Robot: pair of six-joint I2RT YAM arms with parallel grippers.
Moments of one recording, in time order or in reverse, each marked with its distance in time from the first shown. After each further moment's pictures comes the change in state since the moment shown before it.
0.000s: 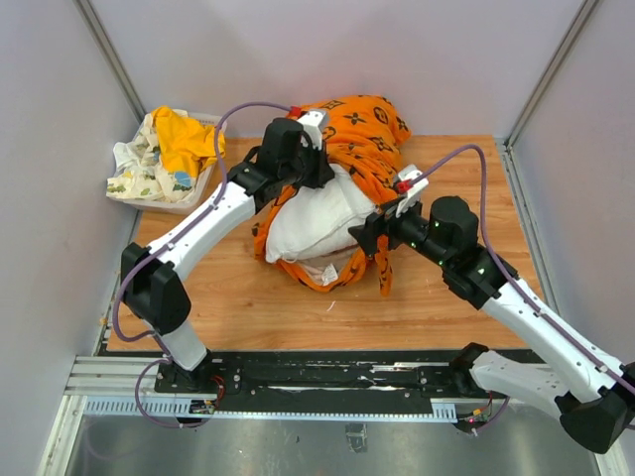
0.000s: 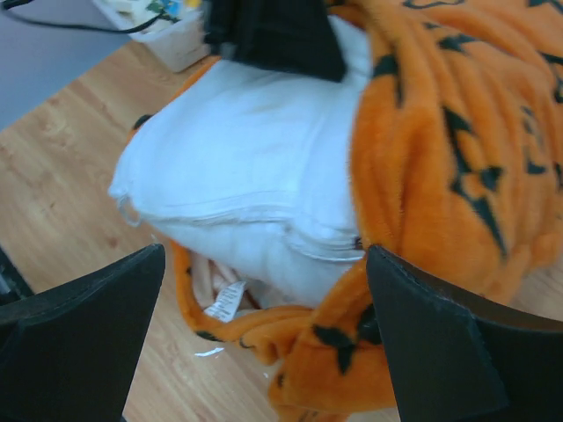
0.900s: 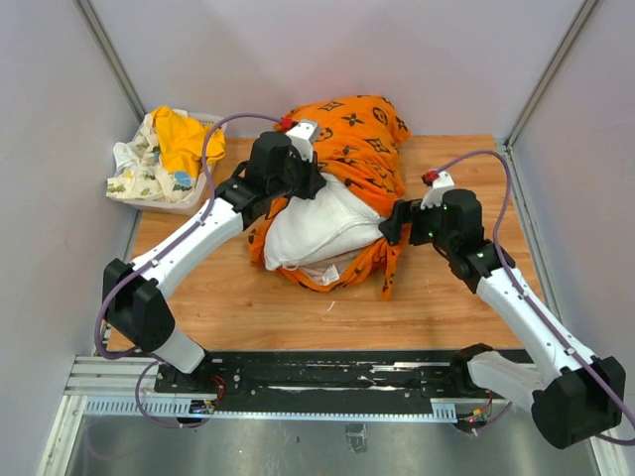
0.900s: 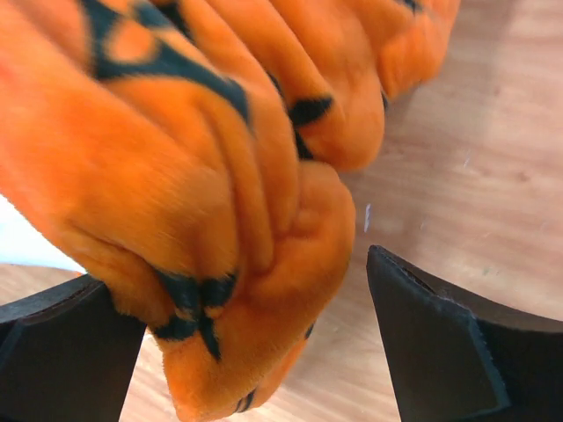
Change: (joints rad) left arm 0.003 -0.149 -0.201 0.093 -0.018 0.051; right arm -0.307 0.093 -0.065 -0.090 0.017 0.109
